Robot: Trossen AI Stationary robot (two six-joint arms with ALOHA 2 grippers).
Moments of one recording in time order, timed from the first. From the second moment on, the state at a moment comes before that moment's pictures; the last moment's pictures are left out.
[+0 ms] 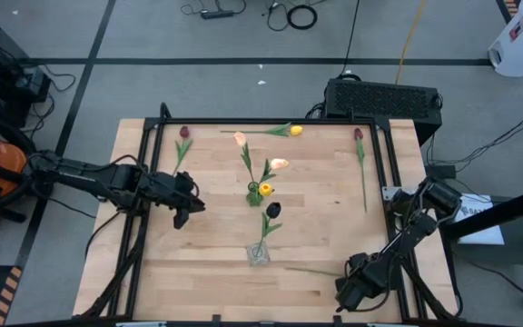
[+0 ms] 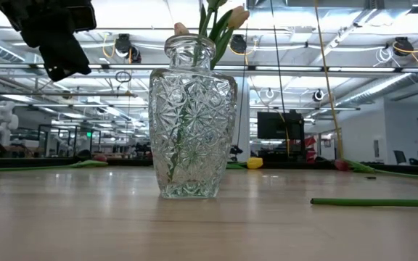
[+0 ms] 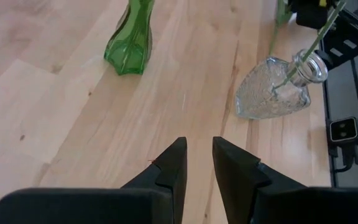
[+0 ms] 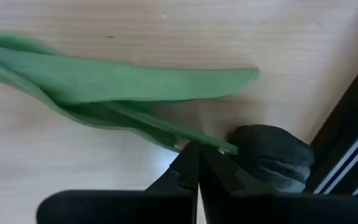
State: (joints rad) left arm -0.16 0.76 0.60 -0.53 -0.02 -0.57; right arm 0.88 1.84 1.01 -0.78 -0.40 2.29
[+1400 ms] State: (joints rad) left arm -0.16 0.77 0.60 -0.53 -0.09 -0.60; right arm 0.56 1.52 0.99 -1.04 0.27 2.06
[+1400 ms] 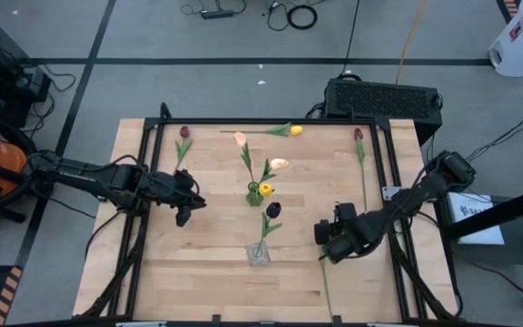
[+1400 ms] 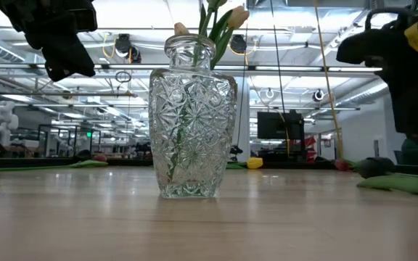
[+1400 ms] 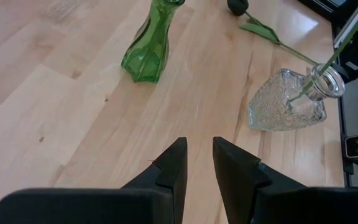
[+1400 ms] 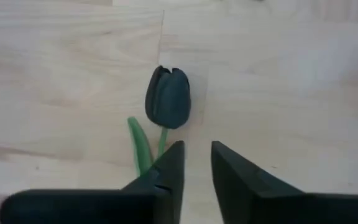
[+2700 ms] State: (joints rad) left arm -0.16 0.76 0.60 -0.53 -0.09 -0.50; right arm 0.55 1.79 0.99 -0.71 0.01 1.98
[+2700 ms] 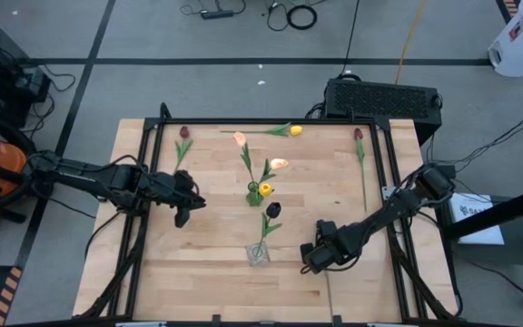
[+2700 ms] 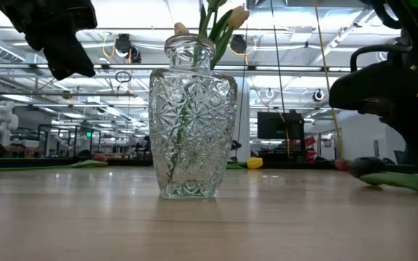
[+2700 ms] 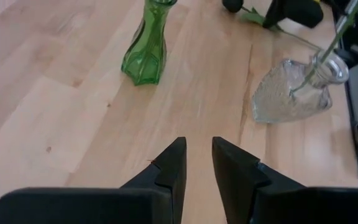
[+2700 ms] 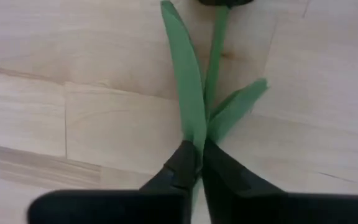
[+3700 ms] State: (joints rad) left arm -0.17 0.58 0.55 -0.38 -0.12 -0.32; right arm 0.68 1.67 1.72 -0.75 1.29 1.10
